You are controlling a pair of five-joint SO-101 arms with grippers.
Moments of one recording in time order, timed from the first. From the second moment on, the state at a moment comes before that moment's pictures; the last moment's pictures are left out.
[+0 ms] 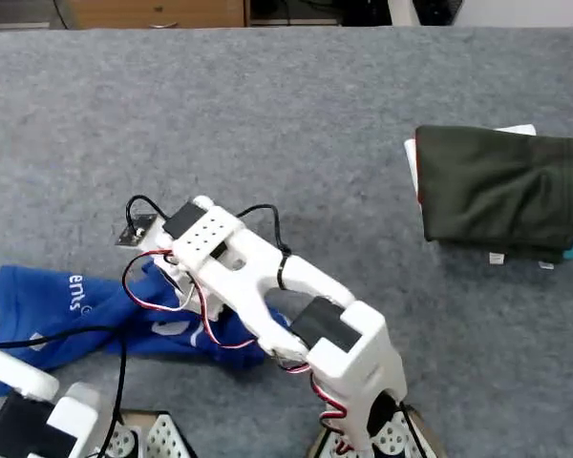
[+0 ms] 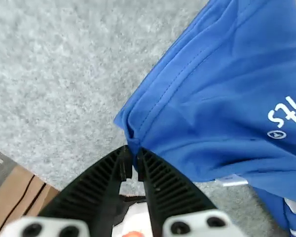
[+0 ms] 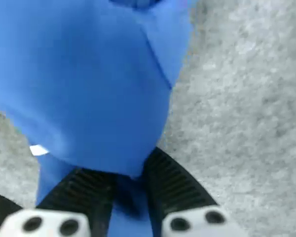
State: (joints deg) left arm -71.3 -19.3 29.5 87.3 -26.9; right arm -51.3 24.7 1.9 83.6 7.5
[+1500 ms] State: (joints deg) left arm -38.3 -19.4 27.7 63.3 6.8; right arm -25.8 -20.0 38.6 64.2 26.0
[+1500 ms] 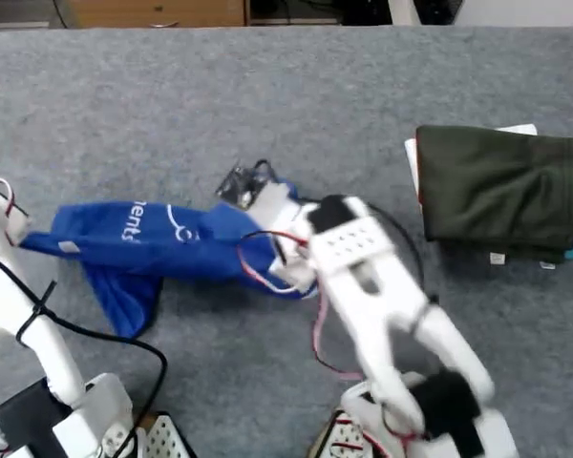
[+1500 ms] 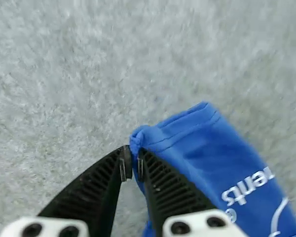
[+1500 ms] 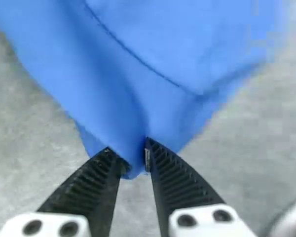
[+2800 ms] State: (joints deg) left arm -34.9 -19.4 54.4 36.0 2.0; right arm -27.4 77.8 -89.6 98.7 7.5
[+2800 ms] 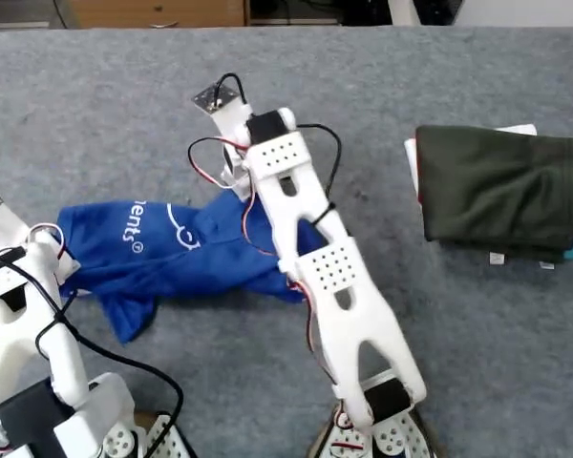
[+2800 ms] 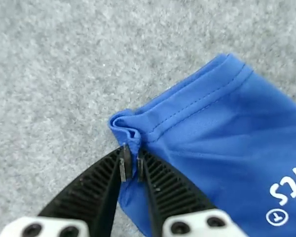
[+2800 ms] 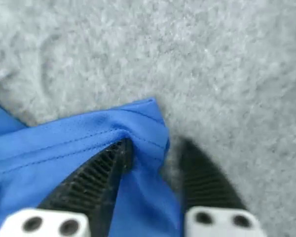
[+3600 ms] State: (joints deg) left arm -34.9 -19.4 54.4 36.0 2.0; right arm -25.4 5.0 -21.3 99.6 18.4
